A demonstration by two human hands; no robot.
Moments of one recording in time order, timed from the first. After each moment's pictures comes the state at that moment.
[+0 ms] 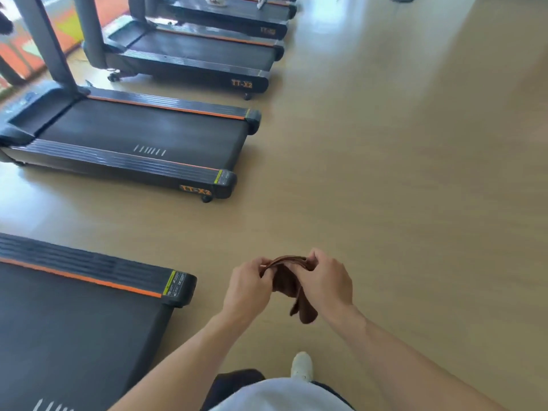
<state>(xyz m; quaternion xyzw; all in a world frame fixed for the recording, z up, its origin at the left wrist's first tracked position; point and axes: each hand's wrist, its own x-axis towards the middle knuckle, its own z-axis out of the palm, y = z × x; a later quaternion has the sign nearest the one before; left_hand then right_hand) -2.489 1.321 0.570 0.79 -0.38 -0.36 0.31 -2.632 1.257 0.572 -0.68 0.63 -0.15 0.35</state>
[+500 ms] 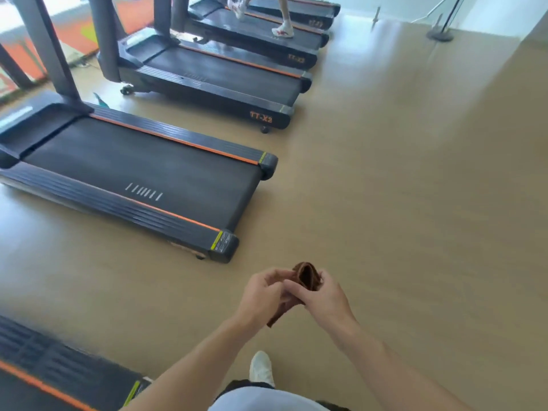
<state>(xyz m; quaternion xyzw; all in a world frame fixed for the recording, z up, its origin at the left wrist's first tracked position) -2.307 0.920 0.575 0.64 -0.17 -0.56 0.50 -2.436 0.853 0.548 -0.59 0.58 -0.13 0.55</state>
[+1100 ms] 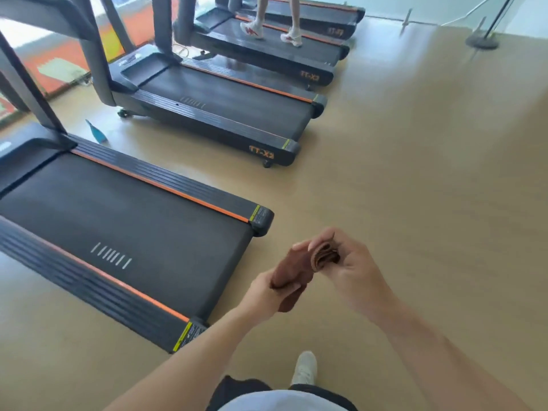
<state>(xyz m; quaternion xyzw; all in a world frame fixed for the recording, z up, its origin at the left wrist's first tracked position) -2.157 0.431 0.537 0.74 -0.30 -0.46 0.39 -2.303 0.337 0.640 -0.69 0.30 -0.24 0.62</state>
